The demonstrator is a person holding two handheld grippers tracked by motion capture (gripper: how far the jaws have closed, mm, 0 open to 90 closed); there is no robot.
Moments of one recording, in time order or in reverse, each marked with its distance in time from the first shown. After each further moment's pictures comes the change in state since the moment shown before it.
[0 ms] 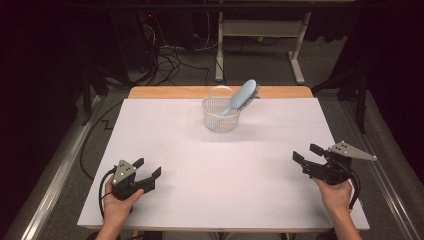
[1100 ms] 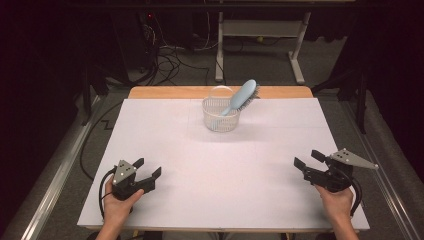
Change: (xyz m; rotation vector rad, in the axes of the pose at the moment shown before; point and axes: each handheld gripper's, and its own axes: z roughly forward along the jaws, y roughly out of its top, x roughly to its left) left arm -0.001 0.000 0.000 -0.001 0.000 0.002; right arm 0.001 -0.017 -0.007 -0.005 -0.008 0.013
